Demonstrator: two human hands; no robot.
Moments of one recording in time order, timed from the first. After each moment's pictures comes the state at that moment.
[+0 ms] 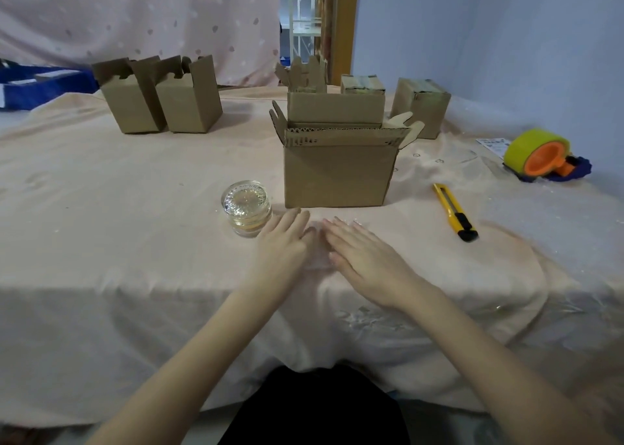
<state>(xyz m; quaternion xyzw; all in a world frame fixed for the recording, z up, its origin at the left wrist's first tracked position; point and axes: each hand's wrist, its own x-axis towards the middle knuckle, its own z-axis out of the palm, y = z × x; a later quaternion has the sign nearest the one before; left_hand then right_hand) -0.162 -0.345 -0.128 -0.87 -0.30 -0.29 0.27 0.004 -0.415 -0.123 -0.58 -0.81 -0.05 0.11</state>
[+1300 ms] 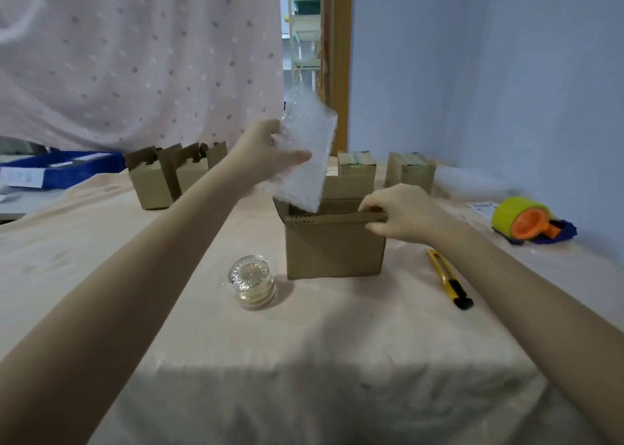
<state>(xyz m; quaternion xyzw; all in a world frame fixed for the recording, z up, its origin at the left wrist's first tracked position) -0.155 -0.306 0.102 -0.78 -0.40 -0.40 -0.26 0.070 -0.369 0.029 -0.64 -0.75 -0.14 0.11</state>
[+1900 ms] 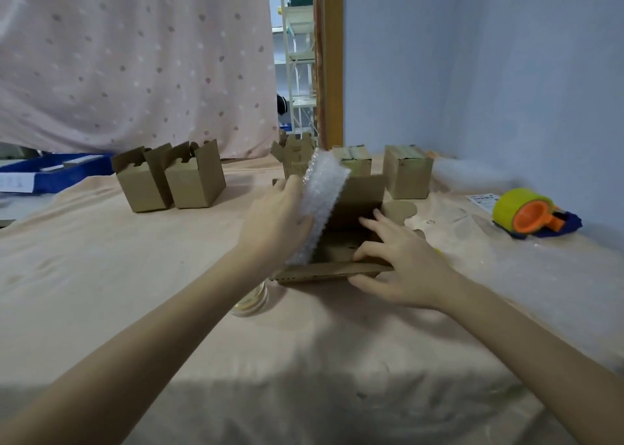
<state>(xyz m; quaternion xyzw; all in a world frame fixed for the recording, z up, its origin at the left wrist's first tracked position) -0.131 -0.331 0.027 -0.86 -0.41 -0.31 0.04 0.057 -0.413 -0.027 -0.61 -0.76 -0.06 0.22</state>
